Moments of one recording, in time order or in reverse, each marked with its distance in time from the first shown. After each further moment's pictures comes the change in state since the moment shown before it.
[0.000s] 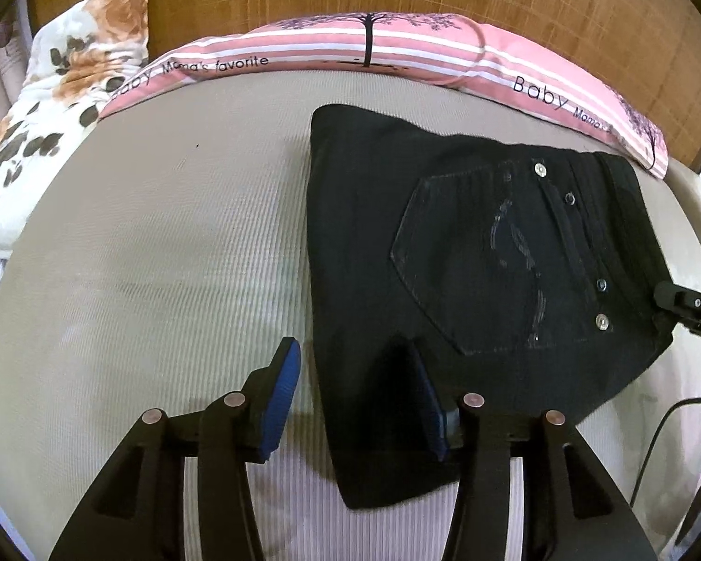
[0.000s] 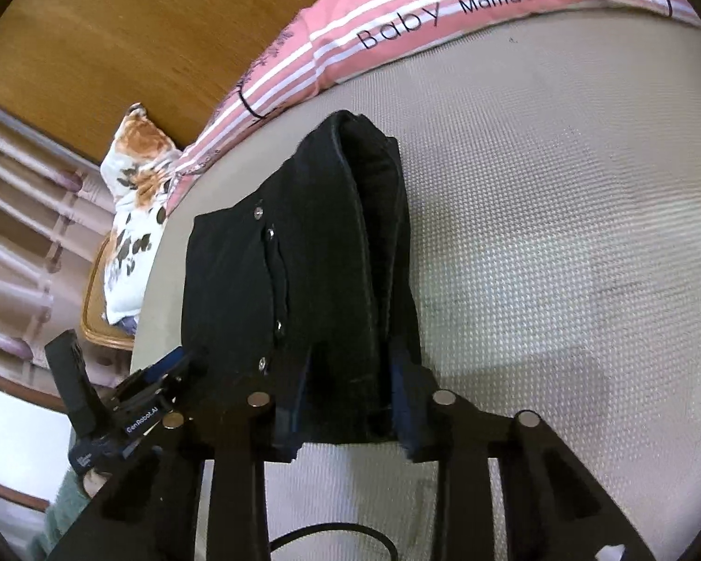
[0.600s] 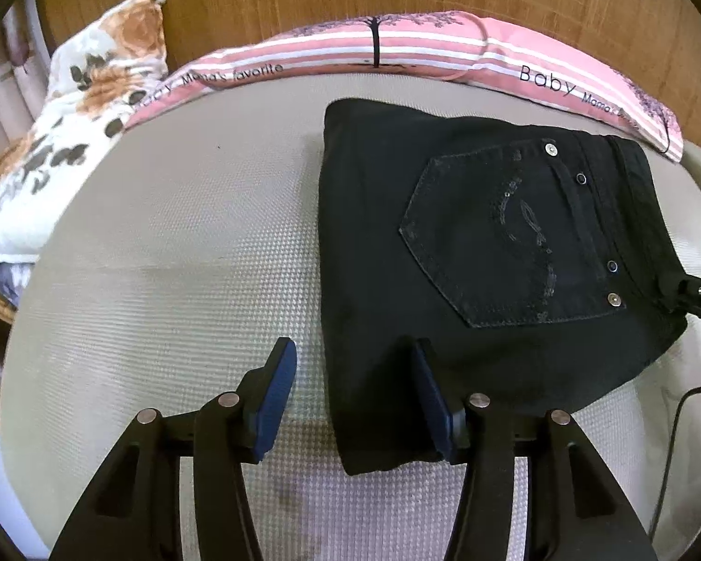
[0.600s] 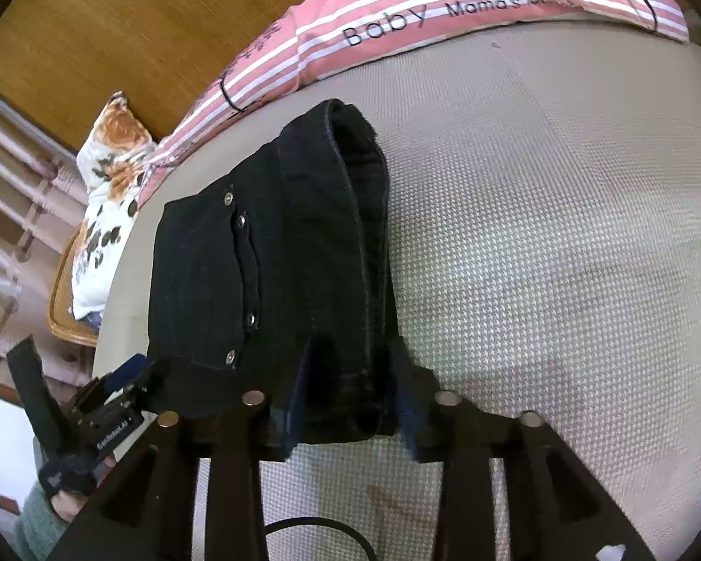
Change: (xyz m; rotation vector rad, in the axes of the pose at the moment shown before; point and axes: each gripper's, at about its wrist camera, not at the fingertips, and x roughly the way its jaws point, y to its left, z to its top) left arm -0.008 -0.015 -0.017 0.027 -0.036 0.115; right arm 0.012 -0.005 -0.008 0.000 -0.028 -0.111
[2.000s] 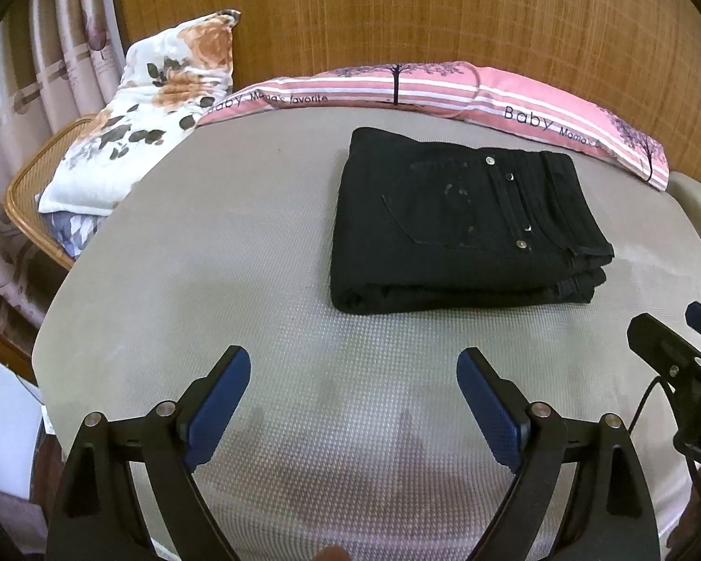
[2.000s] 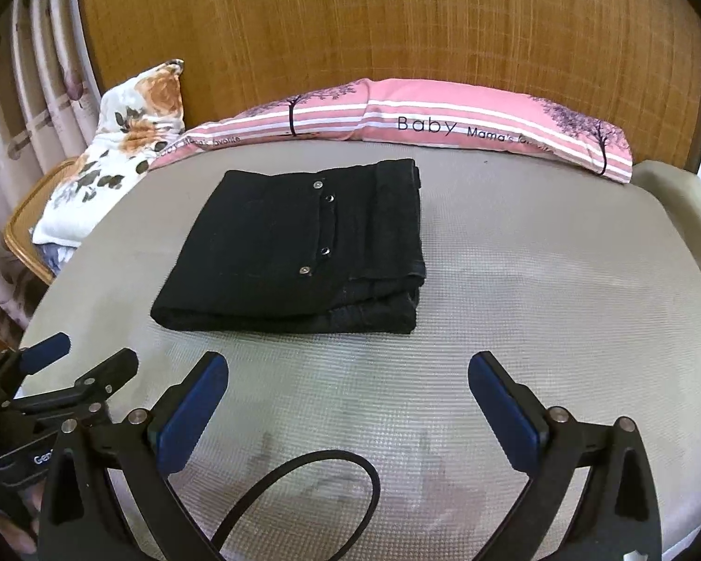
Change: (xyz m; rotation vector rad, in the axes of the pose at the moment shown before) left arm -0.115 -0.029 -0.079 -0.124 -0.092 0.066; right arm -0.085 0.098 -0.110 -0.339 -0.240 -0.283
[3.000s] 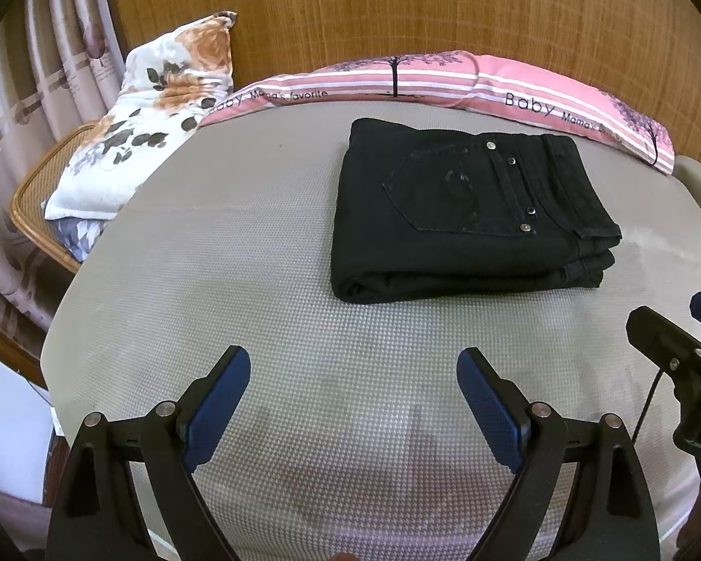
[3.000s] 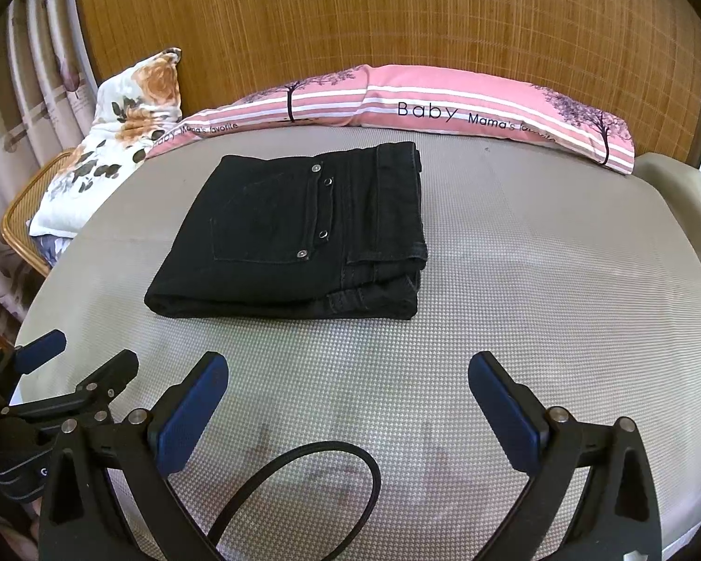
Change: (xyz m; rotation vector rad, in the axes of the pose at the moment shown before) left arm 0.004 -0.008 -0.008 0.031 0.008 0.038; right arm 0.006 -0.001 -0.006 0.017 0.034 0.004
